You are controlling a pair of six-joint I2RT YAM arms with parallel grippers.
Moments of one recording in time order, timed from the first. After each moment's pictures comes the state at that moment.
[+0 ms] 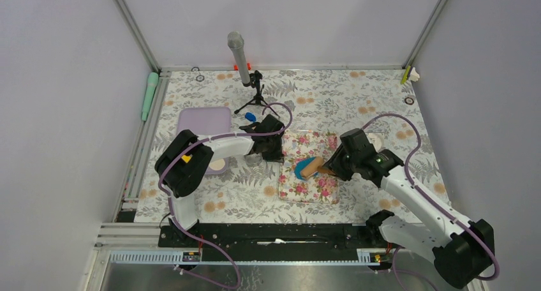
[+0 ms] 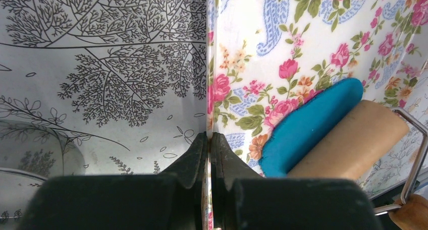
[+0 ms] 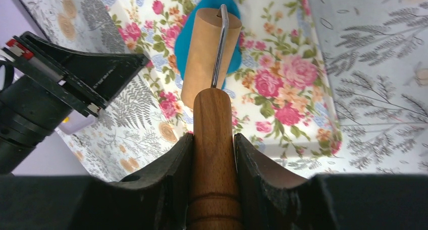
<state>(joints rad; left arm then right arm) -0.74 1.85 1.13 -0.30 0.08 -0.79 0.54 1.01 0.74 -0.73 0.03 1.13</state>
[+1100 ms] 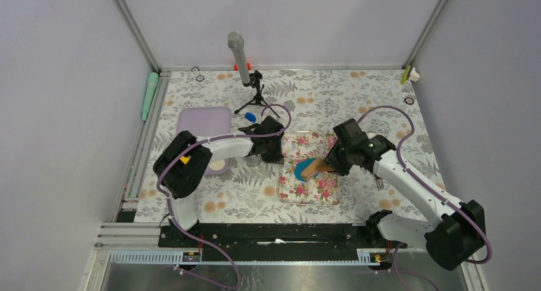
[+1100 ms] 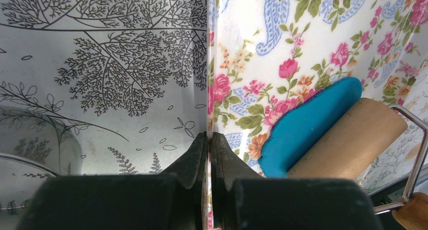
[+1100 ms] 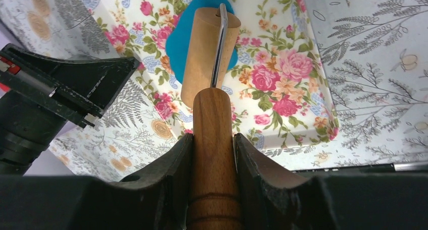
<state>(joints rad) -0.75 1.83 1.10 -0.30 0.08 -0.81 0.54 1.12 0.86 -0.86 0.03 1.12</state>
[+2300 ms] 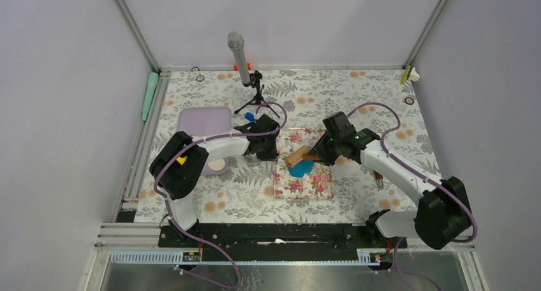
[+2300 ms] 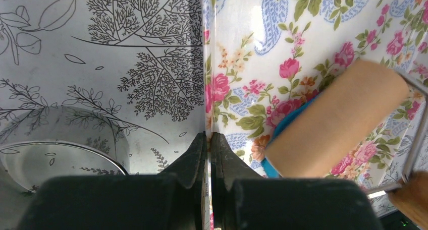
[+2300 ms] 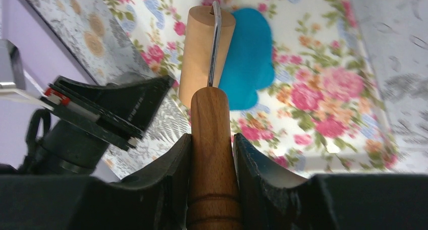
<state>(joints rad) -0.72 1.81 1.09 -0.32 0.03 -0.78 0.54 1.30 0.90 -0.71 -0.01 1.21</state>
